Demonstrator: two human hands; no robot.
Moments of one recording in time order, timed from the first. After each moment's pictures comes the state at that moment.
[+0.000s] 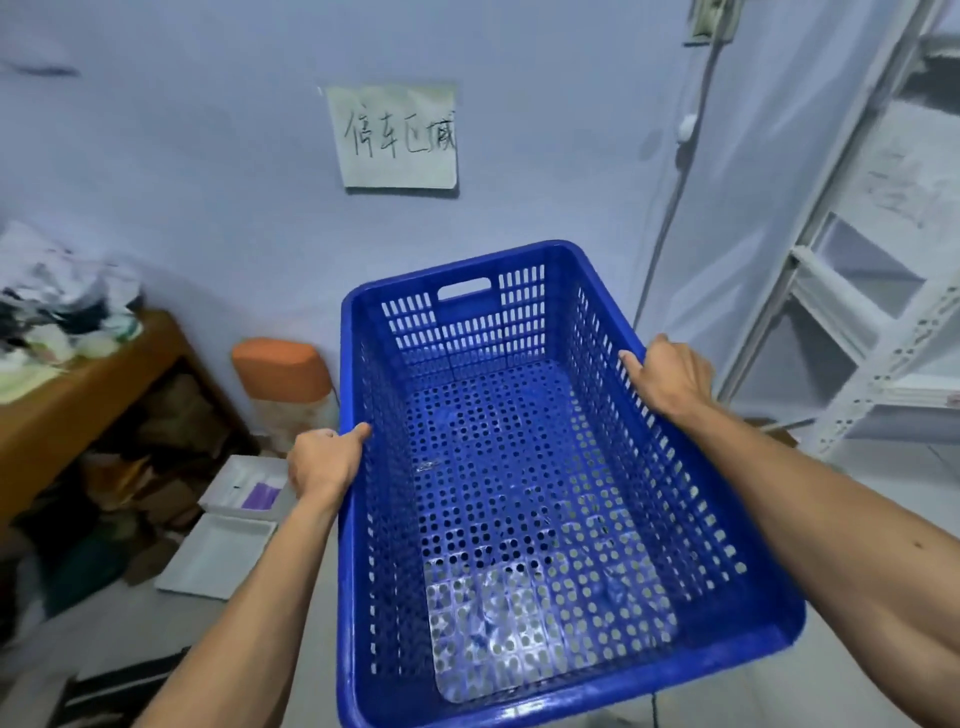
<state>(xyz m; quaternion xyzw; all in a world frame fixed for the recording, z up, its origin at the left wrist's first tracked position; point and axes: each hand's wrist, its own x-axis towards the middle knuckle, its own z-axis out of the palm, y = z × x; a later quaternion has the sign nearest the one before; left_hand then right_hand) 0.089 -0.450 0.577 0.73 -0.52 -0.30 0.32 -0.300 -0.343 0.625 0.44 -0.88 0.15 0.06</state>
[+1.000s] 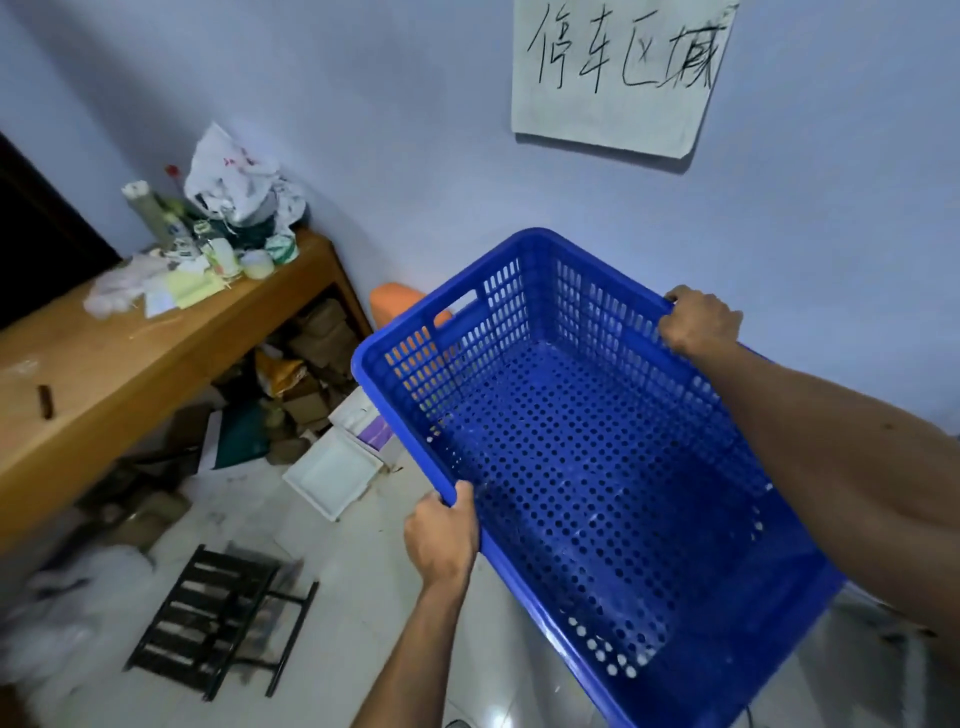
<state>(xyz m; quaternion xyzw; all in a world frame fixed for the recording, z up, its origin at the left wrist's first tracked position) -0.019 -0.603 0.492 0.86 -0.34 -0.26 0.29 -0.321 -0.829 0.554 0.58 -0.80 0.09 -0.09</state>
